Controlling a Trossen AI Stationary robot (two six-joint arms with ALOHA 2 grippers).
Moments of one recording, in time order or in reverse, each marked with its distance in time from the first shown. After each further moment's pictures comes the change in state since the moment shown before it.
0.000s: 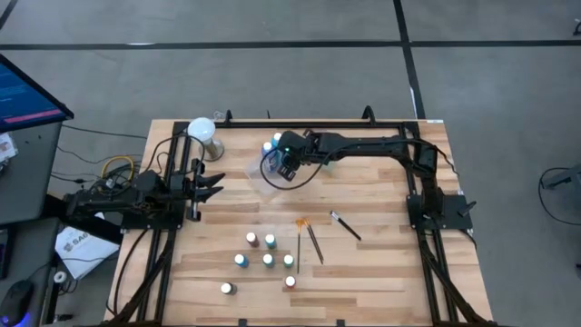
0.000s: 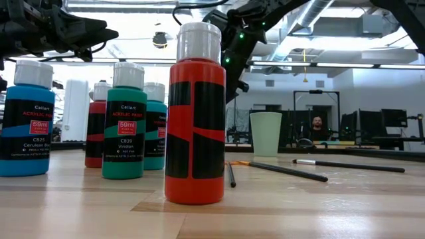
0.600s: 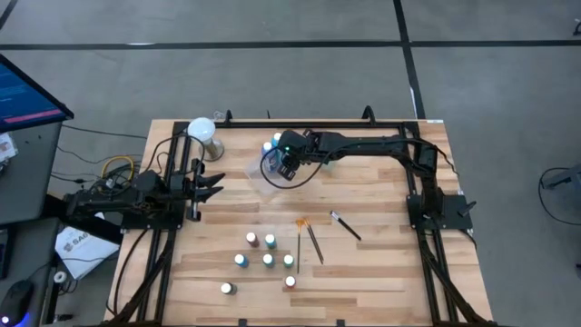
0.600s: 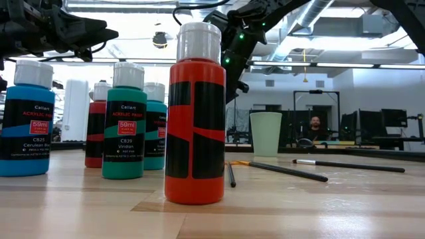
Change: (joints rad) left arm 0.000 0.000 0.000 0.000 0.000 0.000; right arm -0.009 0.000 0.000 0.002 -0.014 0.000
